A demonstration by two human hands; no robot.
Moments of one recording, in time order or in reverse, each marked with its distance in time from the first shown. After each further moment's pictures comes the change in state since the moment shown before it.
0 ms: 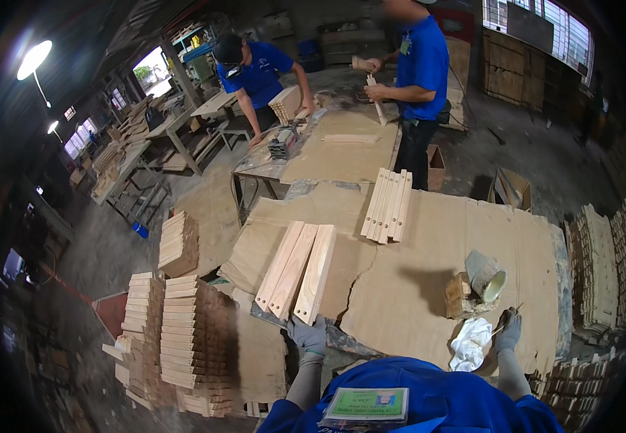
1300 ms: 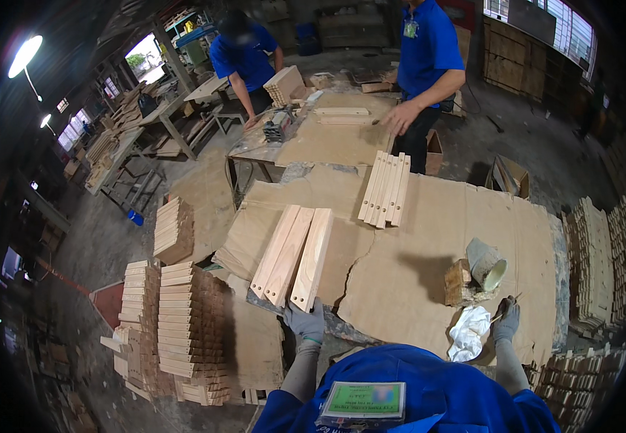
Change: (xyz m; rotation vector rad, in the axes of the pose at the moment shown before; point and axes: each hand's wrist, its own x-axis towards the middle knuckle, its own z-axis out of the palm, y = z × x) left_hand -0.003 -0.001 0.005 0.019 0.111 0.095; right_hand 0.000 -0.008 -0.009 0.011 -0.013 0.016
